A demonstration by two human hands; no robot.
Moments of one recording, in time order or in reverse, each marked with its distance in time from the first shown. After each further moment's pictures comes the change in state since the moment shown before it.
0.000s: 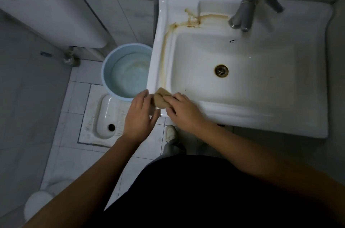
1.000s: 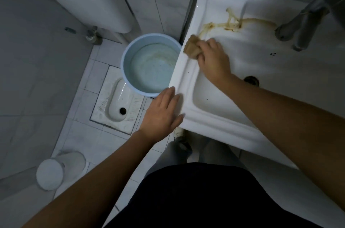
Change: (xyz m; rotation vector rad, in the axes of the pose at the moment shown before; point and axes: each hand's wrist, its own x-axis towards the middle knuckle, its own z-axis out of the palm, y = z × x) left_hand 0.032 0.000 0.002 0.173 0.002 0.123; right_hand 0.185 0.049 -0.055 -0.227 0.286 -0.058
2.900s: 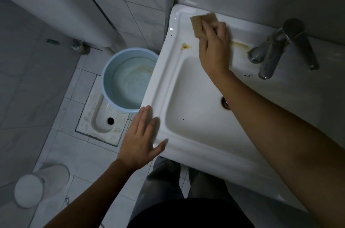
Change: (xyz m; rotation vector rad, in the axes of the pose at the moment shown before) left_hand 0.017 0.032 0.017 -0.011 -0.013 -0.126; right_hand 0.074 0.074 -0.048 0.104 0.351 0.028
